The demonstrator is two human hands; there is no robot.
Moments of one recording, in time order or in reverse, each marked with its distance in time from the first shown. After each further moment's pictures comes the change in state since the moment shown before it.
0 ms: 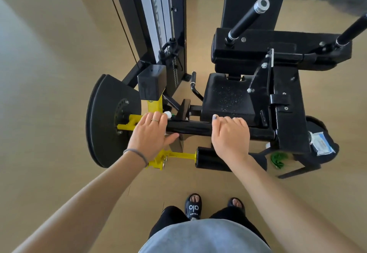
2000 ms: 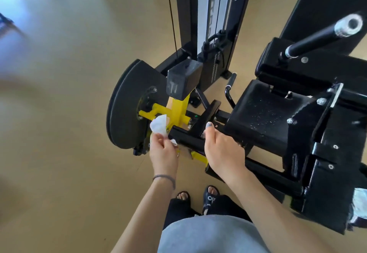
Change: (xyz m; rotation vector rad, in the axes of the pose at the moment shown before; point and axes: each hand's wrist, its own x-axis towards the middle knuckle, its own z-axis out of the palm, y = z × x) left_hand 0.009 0.073 0.009 -1.306 0.370 -1.453; right_hand 0.054 -0.044 -0.015 0.460 -0.636 -0.053
